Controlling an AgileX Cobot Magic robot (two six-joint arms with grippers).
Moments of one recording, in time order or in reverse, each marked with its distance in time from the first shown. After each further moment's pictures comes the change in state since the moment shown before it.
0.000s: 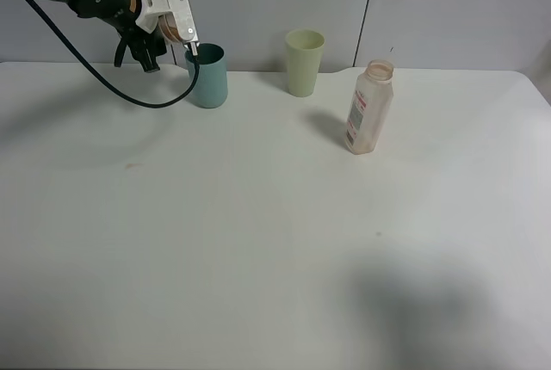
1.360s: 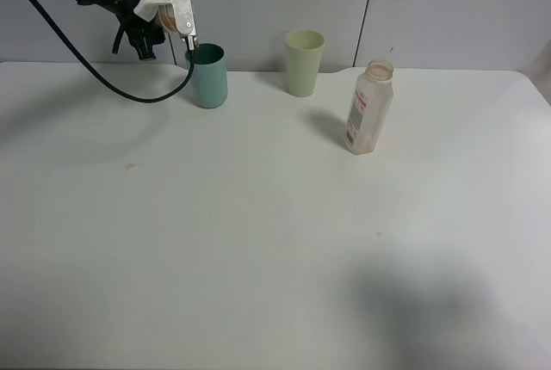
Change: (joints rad) left arm 0.000 0.002 -0.052 -0.018 0.007 0.130; right arm 0.000 0.000 0.000 0.000 0.000 0.000
